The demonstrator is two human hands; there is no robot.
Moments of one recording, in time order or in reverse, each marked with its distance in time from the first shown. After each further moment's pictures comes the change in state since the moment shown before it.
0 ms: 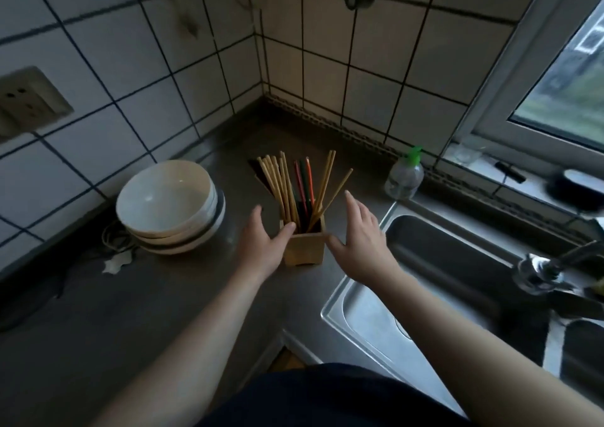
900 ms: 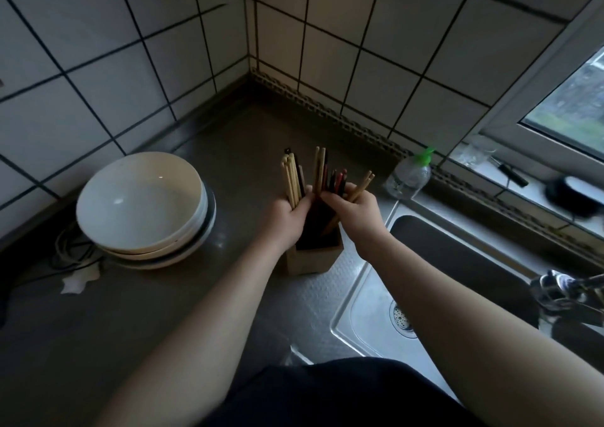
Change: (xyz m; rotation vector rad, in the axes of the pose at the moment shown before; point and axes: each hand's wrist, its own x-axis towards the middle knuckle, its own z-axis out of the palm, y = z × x) left_hand 0.088 0.018 0.019 -0.256 -0.200 0.044; right_hand 0.087 -0.035 0.024 0.894 0.009 0.334
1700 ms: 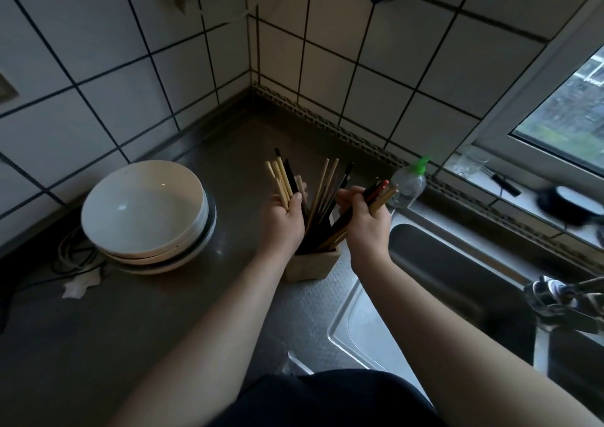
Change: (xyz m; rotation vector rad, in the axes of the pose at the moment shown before) left_hand -0.019 0.016 0.006 -0.222 0.154 0.114; right_hand -0.025 -0.009 0.008 0.272 0.378 -0.069
